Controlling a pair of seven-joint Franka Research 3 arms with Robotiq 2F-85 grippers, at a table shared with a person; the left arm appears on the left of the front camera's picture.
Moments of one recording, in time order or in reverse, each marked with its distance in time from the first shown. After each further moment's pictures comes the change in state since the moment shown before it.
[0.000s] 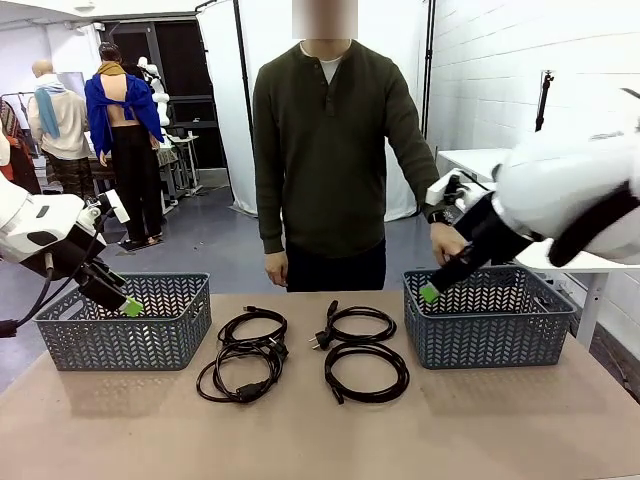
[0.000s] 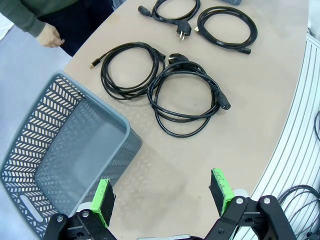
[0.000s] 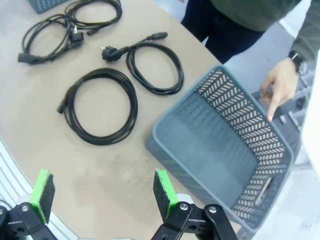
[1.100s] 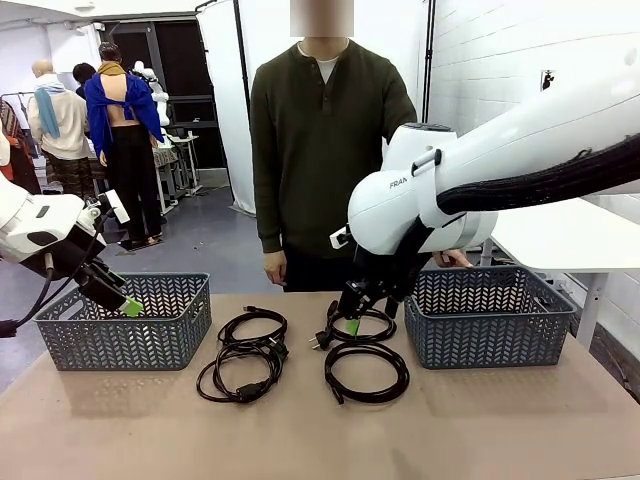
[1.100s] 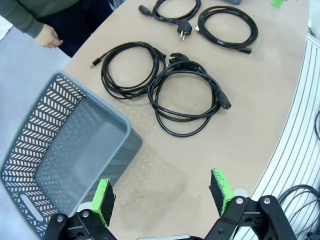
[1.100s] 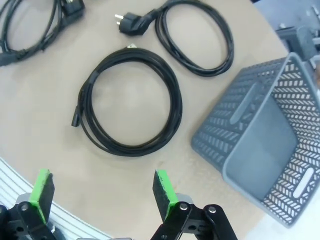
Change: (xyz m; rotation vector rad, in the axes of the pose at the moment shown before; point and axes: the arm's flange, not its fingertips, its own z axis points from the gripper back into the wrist) left arm 0.000 0.000 0.000 0.002 0.002 0.000; right arm 0.083 0.056 -0.133 -0.045 0.376 -0.170
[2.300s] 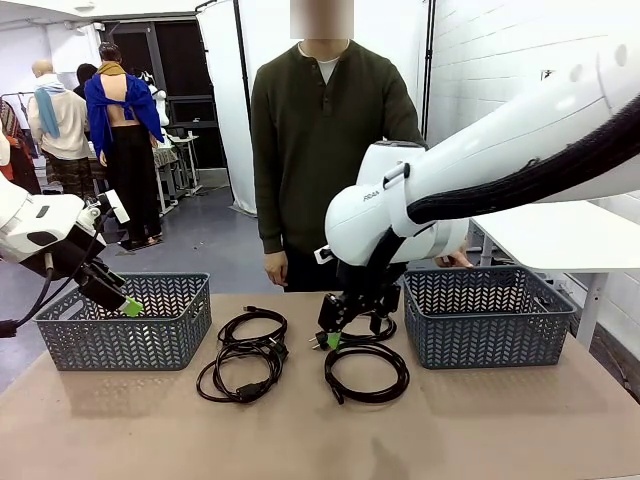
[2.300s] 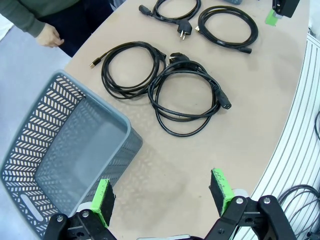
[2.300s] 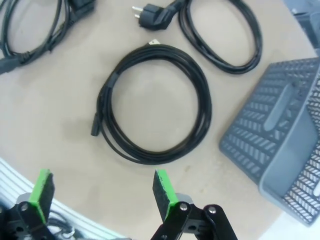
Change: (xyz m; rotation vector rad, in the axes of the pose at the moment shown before) left arm 0.000 0.000 0.000 0.001 0.000 0.000; right arm 0.021 0.026 -0.034 0.032 0.077 -0.074
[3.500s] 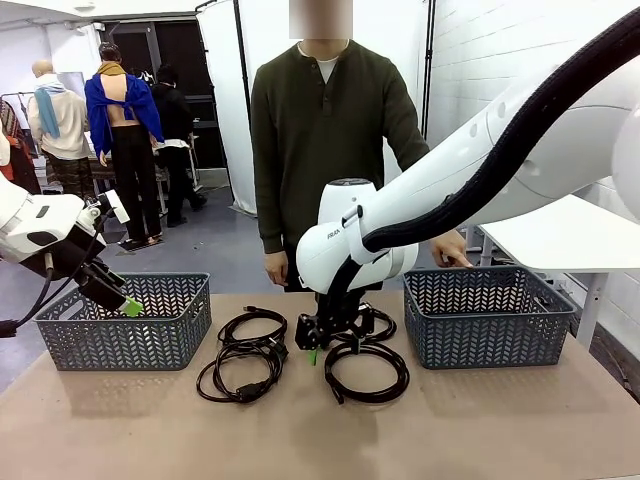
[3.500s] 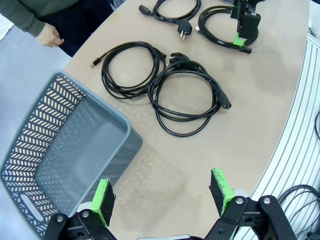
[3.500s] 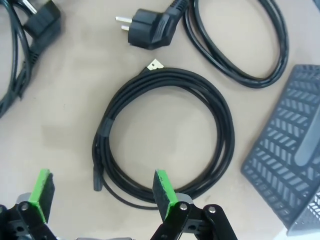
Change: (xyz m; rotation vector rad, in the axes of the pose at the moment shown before) left arm 0.000 0.000 0.000 0.000 0.000 0.000; right arm 0.050 0.006 -0.074 -0.046 0.070 -0.142
